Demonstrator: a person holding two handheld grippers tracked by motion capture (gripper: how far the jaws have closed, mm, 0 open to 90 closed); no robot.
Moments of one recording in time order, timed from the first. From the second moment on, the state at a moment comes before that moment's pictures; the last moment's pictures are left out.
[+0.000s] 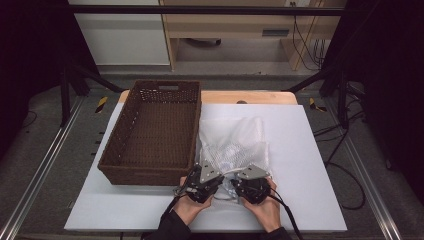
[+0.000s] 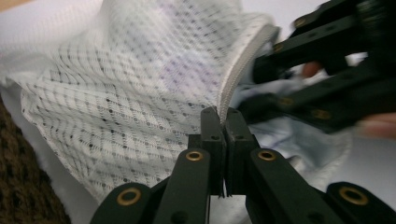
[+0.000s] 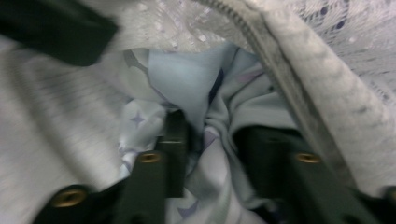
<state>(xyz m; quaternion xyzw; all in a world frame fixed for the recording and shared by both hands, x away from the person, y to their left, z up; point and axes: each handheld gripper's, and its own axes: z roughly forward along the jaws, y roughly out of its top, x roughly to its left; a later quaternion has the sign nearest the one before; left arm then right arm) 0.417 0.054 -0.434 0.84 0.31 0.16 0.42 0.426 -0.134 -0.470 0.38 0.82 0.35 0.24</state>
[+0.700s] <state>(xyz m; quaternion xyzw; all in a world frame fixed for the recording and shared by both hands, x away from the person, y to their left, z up) 0.420 0.051 -0.442 0.85 0.30 0.15 0.42 0.450 -0.157 -0.462 0.43 0.77 0.40 0.25</state>
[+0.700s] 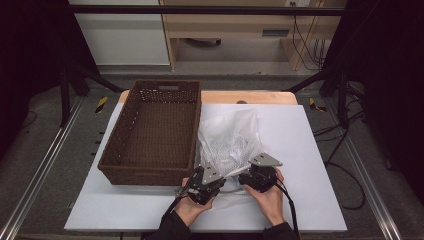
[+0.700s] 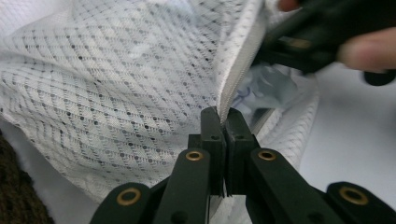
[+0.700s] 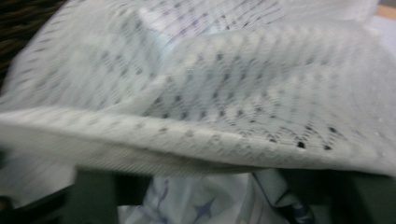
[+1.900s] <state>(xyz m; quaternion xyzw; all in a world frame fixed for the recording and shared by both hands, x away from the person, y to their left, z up) 0.413 0.049 -0.436 0.84 0.29 0.15 0.43 0.469 -0.135 -0.475 0.45 0.75 0.39 0.29</state>
